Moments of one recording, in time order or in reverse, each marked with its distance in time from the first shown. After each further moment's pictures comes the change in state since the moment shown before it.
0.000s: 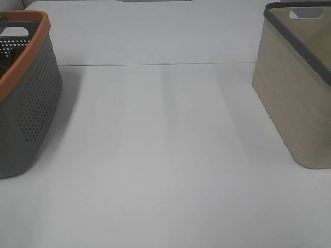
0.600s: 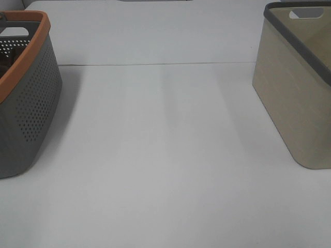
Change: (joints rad) left arm 0.000 0.000 0.000 0.000 0.000 0.000; right arm 0.000 0.000 0.000 0.000 0.000 0.000
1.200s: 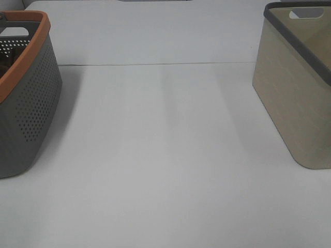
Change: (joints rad) left arm 0.000 0.000 0.000 0.000 0.000 0.000; right arm 0.000 0.000 0.000 0.000 0.000 0.000
